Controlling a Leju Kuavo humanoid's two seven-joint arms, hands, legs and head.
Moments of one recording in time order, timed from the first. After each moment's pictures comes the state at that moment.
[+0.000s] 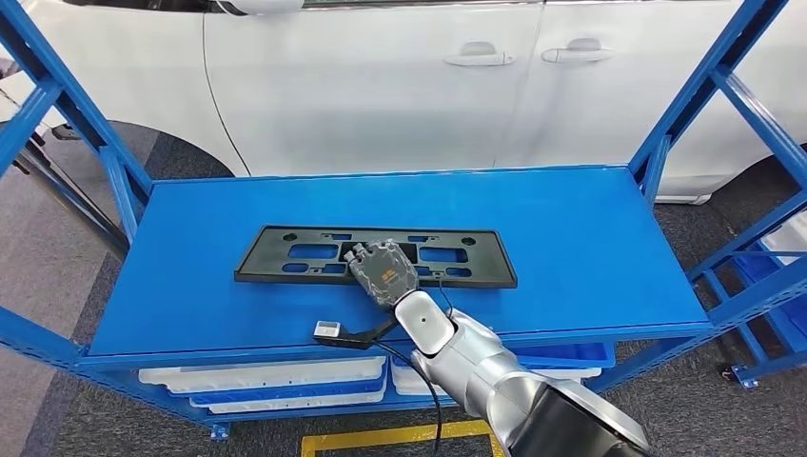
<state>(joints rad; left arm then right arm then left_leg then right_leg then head) -0.13 -0.09 1.07 -0.22 -0.85 -0.04 -0.45 -0.81 0.27 0.86 -0.31 1.52 -0.68 0.13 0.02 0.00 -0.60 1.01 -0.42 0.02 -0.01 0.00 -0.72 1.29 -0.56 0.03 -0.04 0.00</state>
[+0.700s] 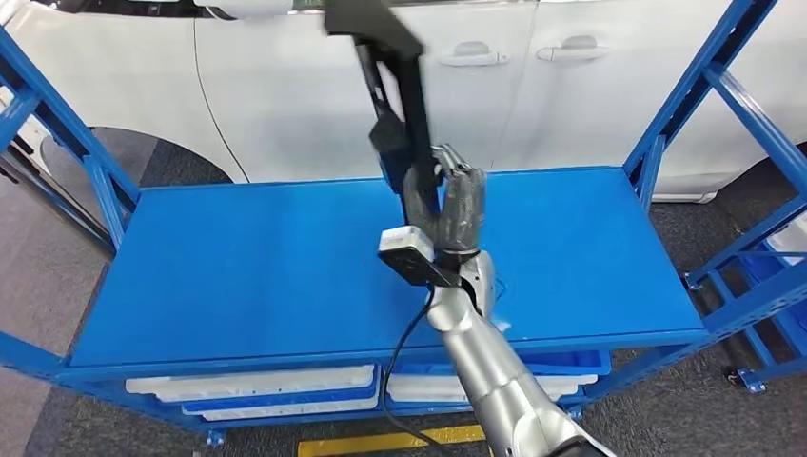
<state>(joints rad) -0.13 -0.09 1.09 -0.22 -0.77 0.00 -0.54 -0.56 0.29 0.26 -1.12 0.72 -0.70 -0.63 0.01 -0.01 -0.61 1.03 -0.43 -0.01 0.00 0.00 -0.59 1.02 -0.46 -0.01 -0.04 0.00</state>
